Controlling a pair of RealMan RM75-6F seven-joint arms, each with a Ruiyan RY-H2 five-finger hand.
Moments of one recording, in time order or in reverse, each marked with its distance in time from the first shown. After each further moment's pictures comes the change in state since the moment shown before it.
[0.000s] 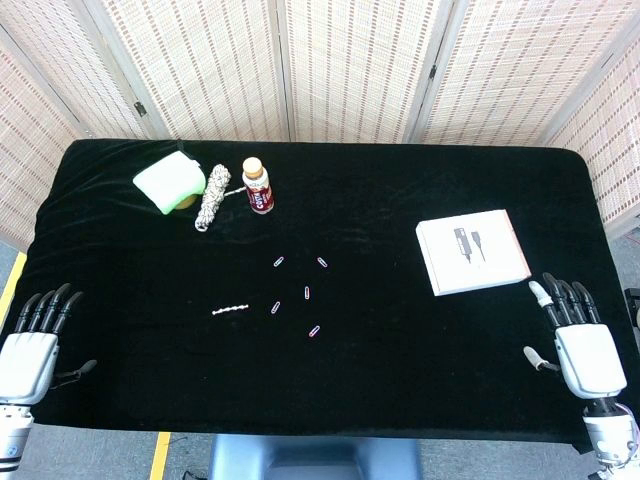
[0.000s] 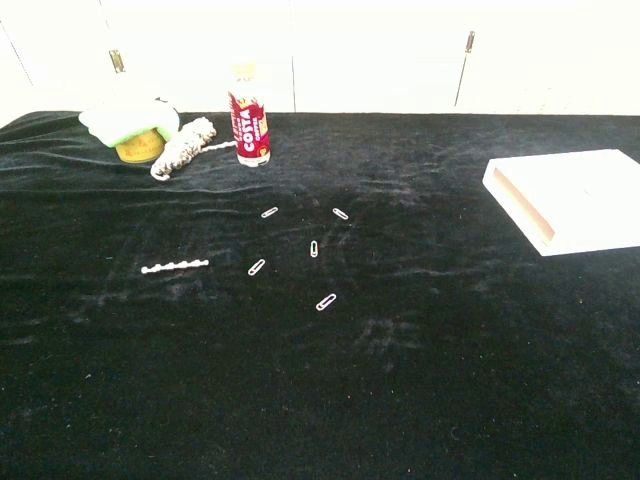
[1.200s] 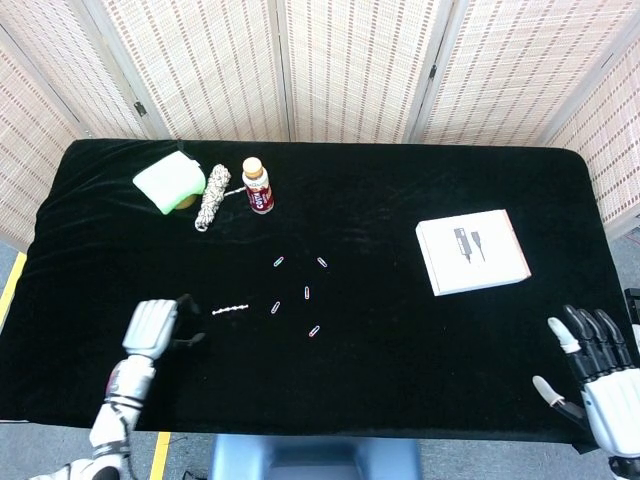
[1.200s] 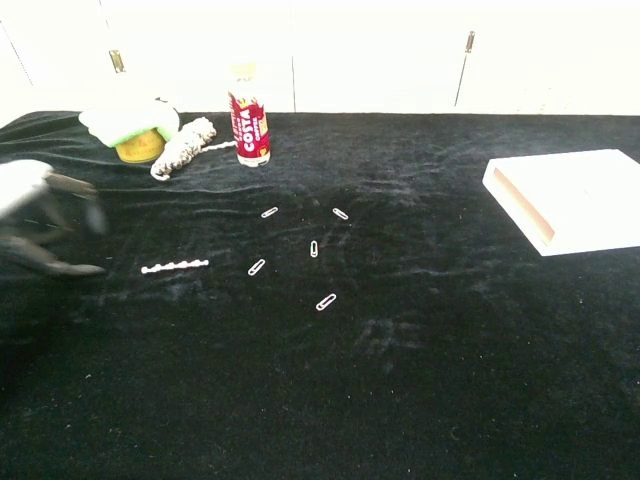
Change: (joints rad) left arm -0.278 -0.398 -0.148 -0.048 -0.344 -0.303 0.244; right arm -0.121 -0.008 -0.065 0.112 -0.271 0.383 0.157
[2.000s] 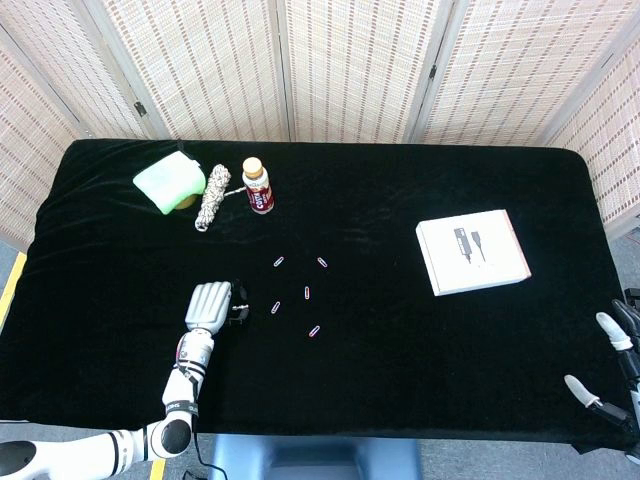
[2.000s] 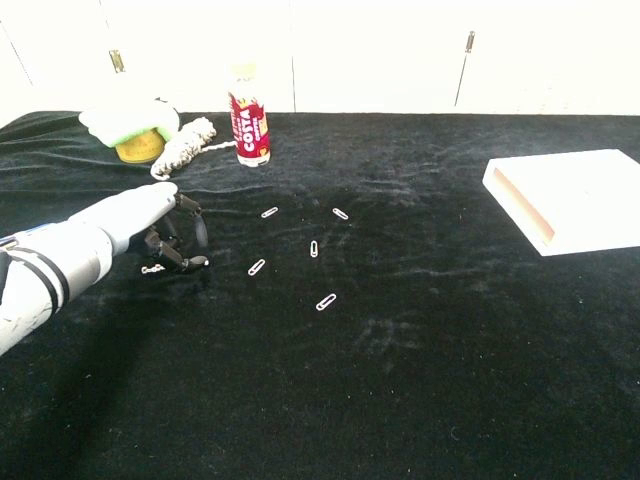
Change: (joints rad) left arm -0.220 -0.242 -0.114 0.199 -0.310 -0.088 0.208; right arm -0.018 0.058 0.023 0.070 0.058 0.036 0.247
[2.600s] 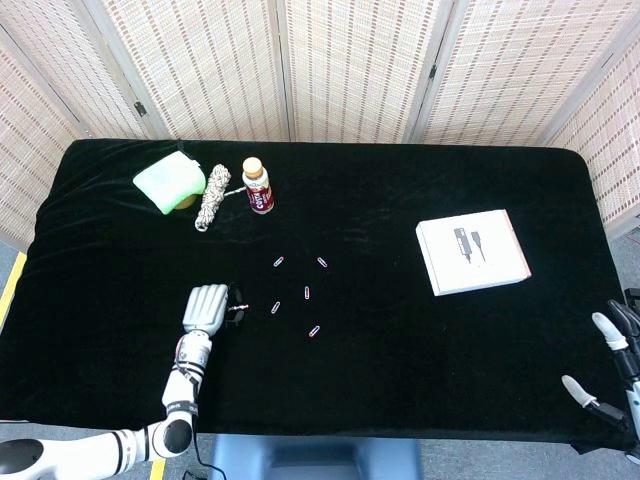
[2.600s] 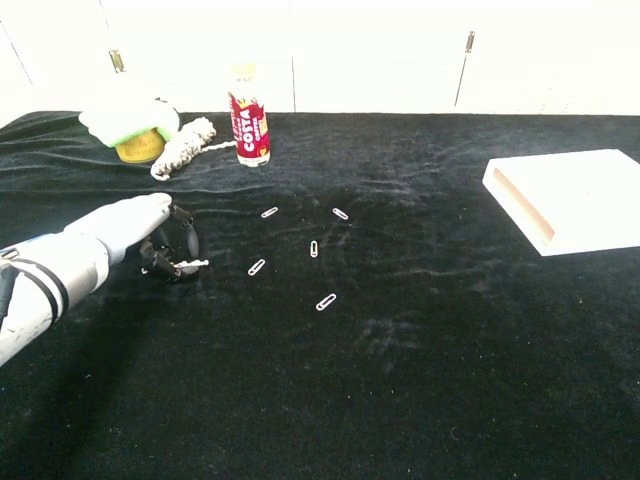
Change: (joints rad) left arm -0.012 -0.019 0.036 0.048 -0.022 0.014 0.001; right arm -0.002 0.000 0.001 -0.011 -0.003 -0.012 -0.015
